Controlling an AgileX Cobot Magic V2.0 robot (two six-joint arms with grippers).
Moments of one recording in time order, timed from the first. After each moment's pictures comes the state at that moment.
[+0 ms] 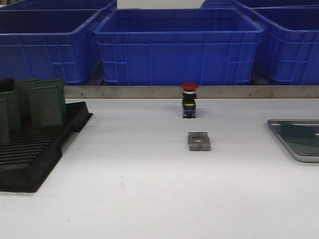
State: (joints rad) left arm -0.07 -0.01 0.00 0.05 0.17 -0.14; right arm 0.17 0.14 -0.23 1.26 0.32 -1.36
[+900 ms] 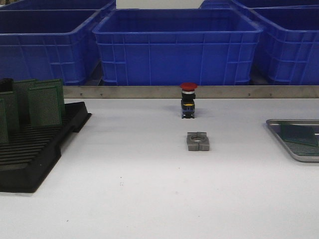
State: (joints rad) left arm -0.07 -0.01 0.00 0.05 0.17 -0.14; right arm 0.05 0.10 -0.05 0.33 -0.03 -0.39
